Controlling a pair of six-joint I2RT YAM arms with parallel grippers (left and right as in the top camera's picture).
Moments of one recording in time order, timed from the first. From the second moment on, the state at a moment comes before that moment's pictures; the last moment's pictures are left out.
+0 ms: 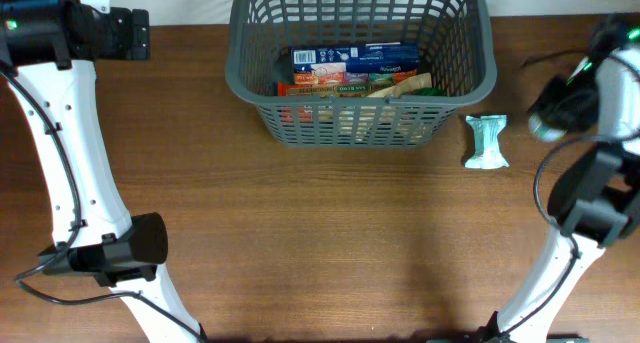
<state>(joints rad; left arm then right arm) 0.13 2.07 2.67 -1.48 -0.18 0.19 -0.40 2.30 2.30 -1.42 -0.03 0.24</state>
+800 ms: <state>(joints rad) 0.13 2.07 2.67 -1.48 -0.18 0.19 0.23 1.99 2.58 -1.38 -0.05 0.24</state>
